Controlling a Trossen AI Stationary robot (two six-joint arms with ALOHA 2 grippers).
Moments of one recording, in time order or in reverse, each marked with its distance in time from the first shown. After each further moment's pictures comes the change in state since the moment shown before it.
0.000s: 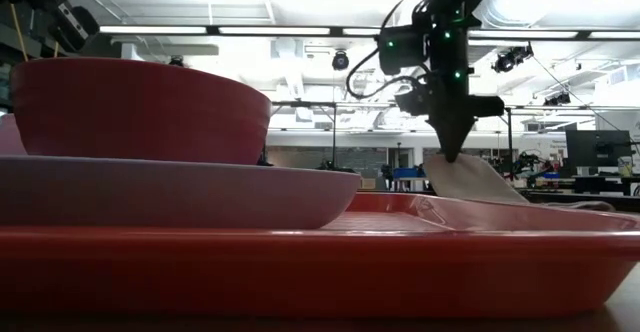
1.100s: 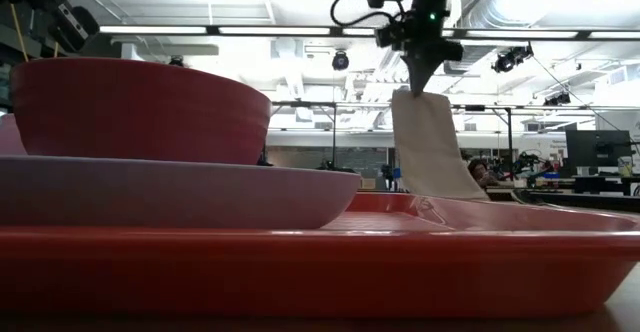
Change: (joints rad) left arm 0.000 0.000 0.000 -0.002 0.003 0.005; right arm 0.002 -0.003 0.414 -0.190 0.157 -0.008
